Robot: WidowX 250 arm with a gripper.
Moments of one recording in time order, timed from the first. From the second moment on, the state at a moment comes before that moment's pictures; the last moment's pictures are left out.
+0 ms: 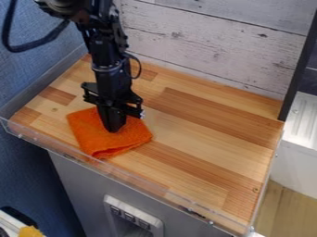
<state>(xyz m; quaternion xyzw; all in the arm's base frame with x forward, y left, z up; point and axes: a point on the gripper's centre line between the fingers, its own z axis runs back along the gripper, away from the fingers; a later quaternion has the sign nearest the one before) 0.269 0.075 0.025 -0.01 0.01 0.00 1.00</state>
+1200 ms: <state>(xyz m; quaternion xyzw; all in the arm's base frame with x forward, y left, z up) 0.308 -0.043 0.126 0.00 -0.01 0.01 1.00</state>
